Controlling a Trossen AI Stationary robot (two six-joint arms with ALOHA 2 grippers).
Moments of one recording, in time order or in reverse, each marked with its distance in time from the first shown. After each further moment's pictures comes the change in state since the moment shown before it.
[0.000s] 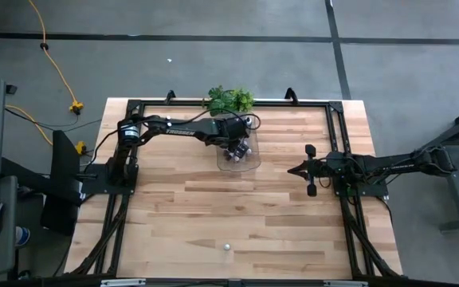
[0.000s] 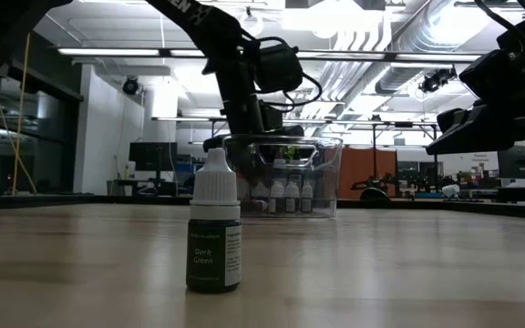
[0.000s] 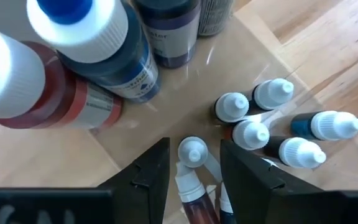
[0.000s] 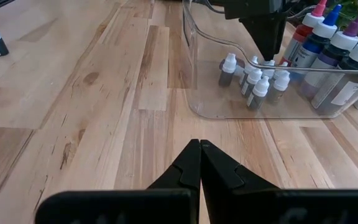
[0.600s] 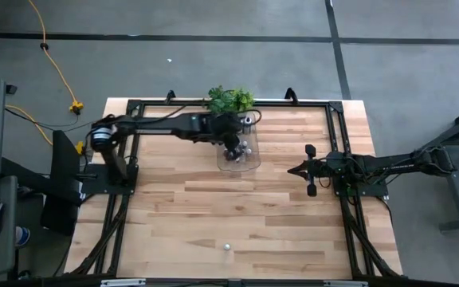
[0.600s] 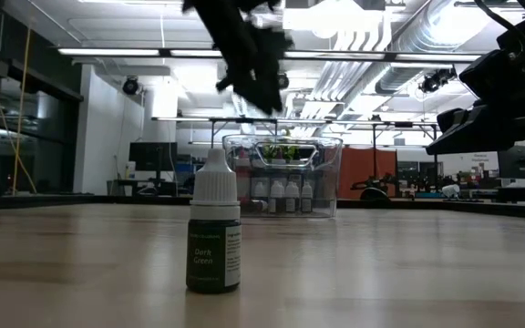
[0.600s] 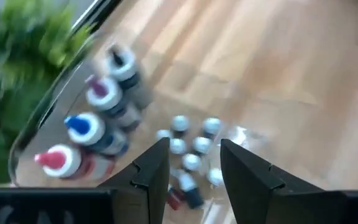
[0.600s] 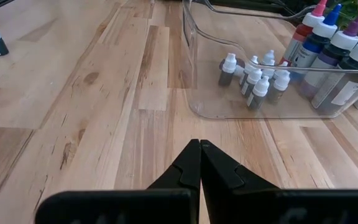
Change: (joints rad) left arm -0.065 -0.254 0.002 0.017 0.035 0.358; right arm 0.000 0.000 0.000 0.000 0.000 0.000
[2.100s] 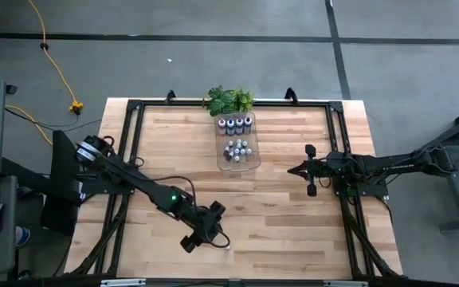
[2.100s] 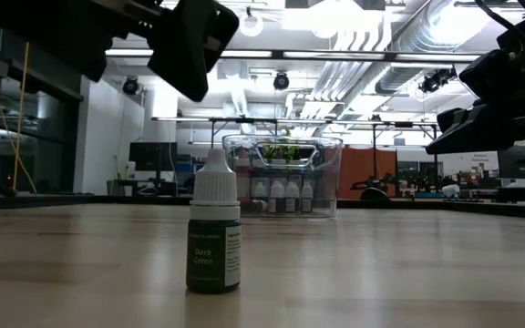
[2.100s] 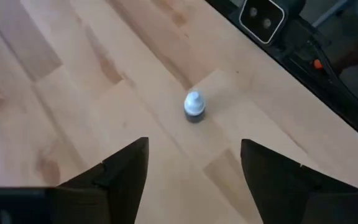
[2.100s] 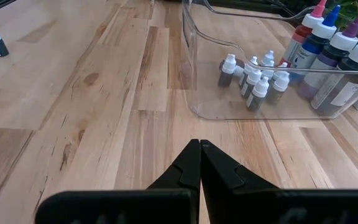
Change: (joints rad) left arm -0.657 -0.068 -0.425 0.419 0.323 0.480; right arm 0.000 0.000 0.000 0.004 0.000 0.000
